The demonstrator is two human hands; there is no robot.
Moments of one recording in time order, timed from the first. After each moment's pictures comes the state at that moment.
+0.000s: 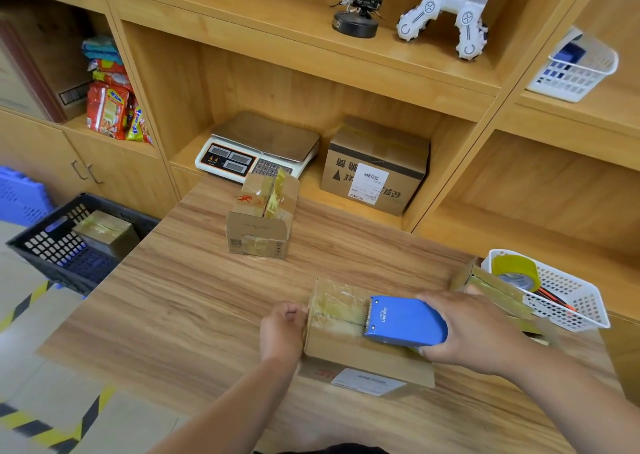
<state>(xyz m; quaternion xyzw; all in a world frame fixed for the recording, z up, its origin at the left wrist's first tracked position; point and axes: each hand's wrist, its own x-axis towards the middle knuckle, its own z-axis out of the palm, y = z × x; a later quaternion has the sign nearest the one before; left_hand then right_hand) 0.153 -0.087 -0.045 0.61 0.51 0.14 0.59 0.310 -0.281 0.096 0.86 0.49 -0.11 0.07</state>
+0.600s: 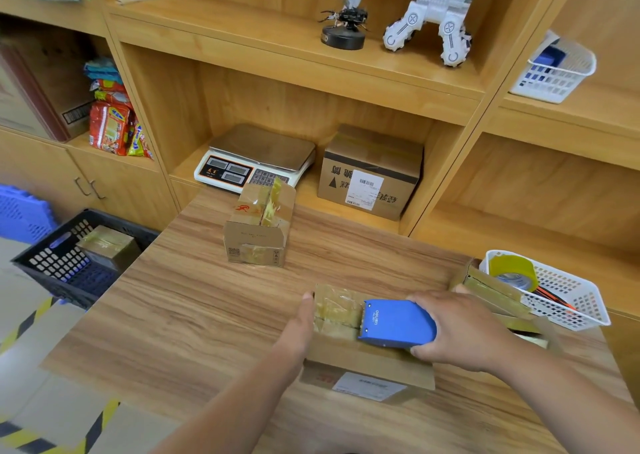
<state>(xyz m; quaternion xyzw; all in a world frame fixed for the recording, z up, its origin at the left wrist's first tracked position) 0.170 -0.098 -0.013 0.51 0.48 -0.06 0.71 0.308 -0.280 0.095 0.87 0.49 -0.10 0.05</state>
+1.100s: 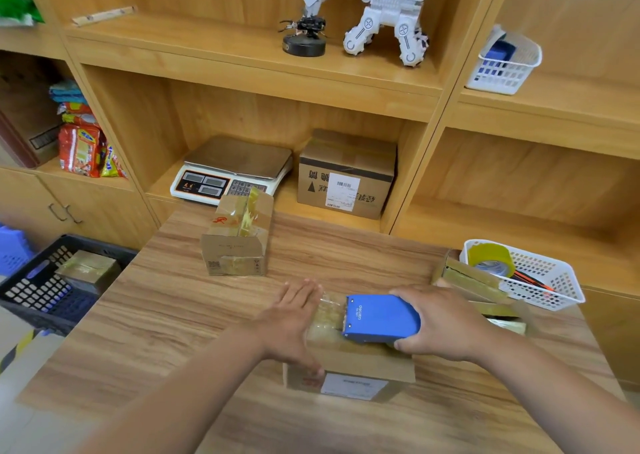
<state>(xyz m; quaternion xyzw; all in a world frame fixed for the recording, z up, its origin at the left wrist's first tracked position) 0.187 -0.061 -0.014 0.98 0.01 -0.14 0.16 0.317 -0.296 0.091 0.87 0.48 -0.11 -0.01</state>
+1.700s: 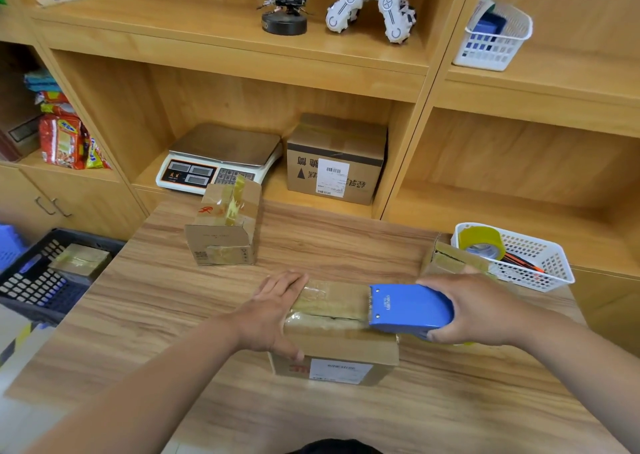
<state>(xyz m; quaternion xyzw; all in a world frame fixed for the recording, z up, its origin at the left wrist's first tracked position) 0.184 -0.062 -0.009 0.96 0.04 -0.15 0.23 0.352 -0.351 0.102 0.87 0.48 -0.15 0.00</state>
